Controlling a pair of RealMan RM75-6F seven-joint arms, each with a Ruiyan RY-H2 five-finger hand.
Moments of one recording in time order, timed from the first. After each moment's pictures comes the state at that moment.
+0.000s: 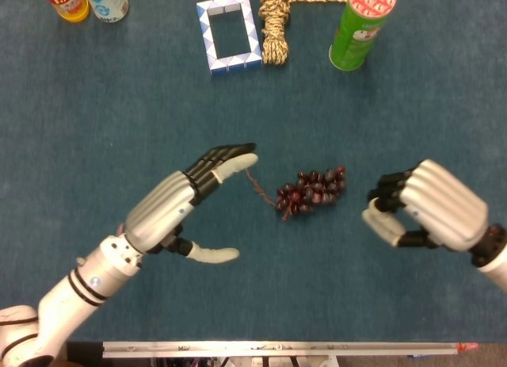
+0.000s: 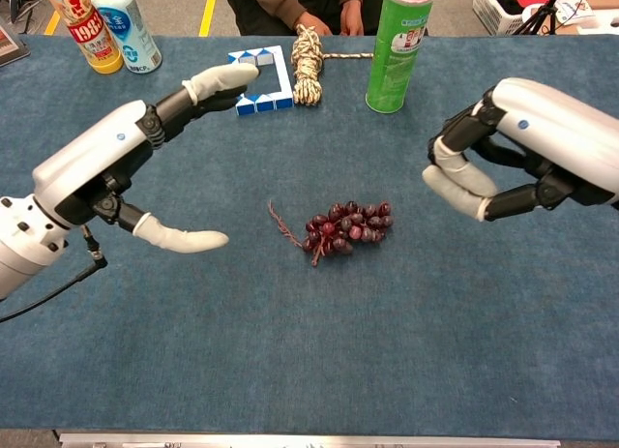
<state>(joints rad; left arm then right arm) -0.55 -1.42 0.12 -1.70 1.82 1.41 -0.53 0.52 -1.16 -0.13 -1.85 -1.84 1.36 0.20</state>
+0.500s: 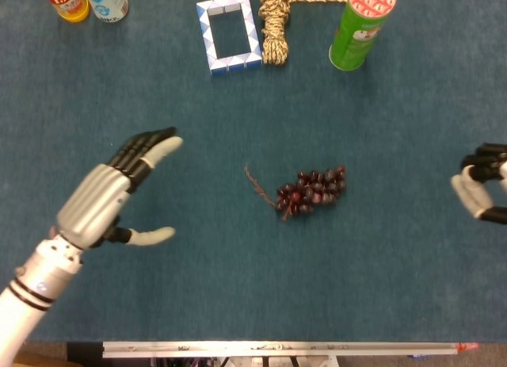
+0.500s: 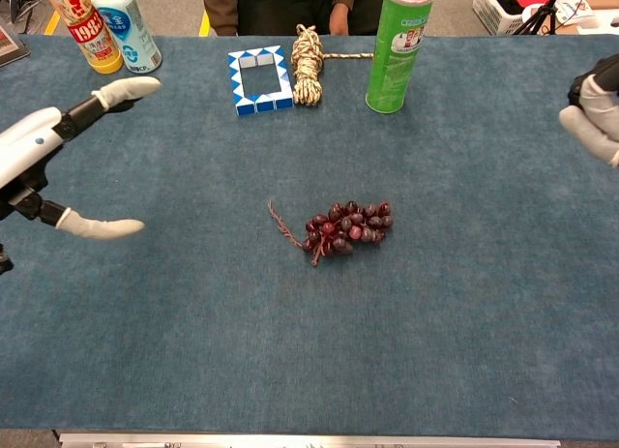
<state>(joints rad) -0.43 -1.25 0.16 -1.73 1.71 1.42 -0.35 0.37 -1.02 -0.13 -1.77 -1.79 1.51 0.23</state>
